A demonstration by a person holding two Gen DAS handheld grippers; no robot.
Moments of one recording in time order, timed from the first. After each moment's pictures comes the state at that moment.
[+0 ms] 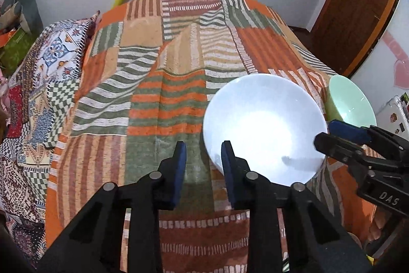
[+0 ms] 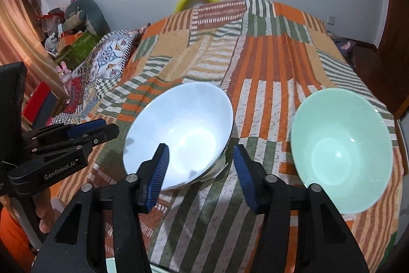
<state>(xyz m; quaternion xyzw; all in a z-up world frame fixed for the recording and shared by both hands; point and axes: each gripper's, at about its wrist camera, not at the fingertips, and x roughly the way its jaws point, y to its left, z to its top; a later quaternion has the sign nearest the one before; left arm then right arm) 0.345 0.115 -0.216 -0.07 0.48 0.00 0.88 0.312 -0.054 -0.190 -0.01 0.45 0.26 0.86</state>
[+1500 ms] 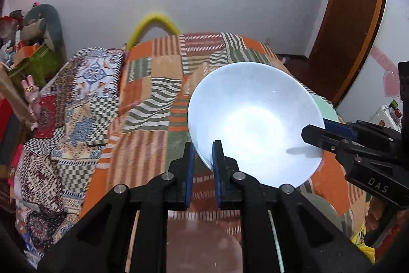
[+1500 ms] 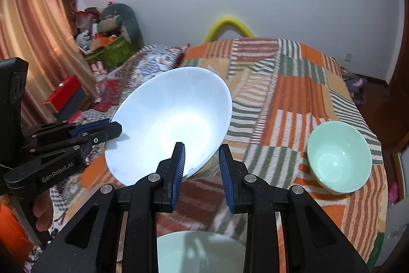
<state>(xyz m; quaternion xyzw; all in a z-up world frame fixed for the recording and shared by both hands) 0.205 0.125 -0.103 -0.06 0.39 0.03 0.92 0.227 -0.031 -0.112 -0.04 0.37 0.32 0.87</state>
